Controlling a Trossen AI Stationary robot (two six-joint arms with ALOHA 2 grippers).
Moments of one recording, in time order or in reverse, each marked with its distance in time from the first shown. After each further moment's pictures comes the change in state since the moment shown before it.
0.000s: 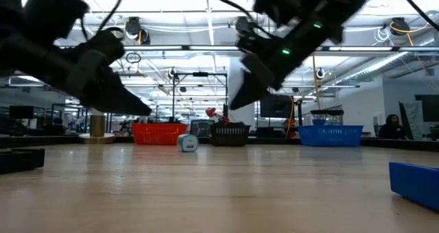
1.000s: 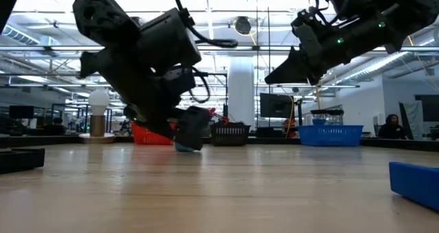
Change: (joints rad) left arm 0.103 0.482 0.704 -0.891 -0.370 -0.434; right arm 0.007 -0.391 -0.476 0.450 0.032 0.028
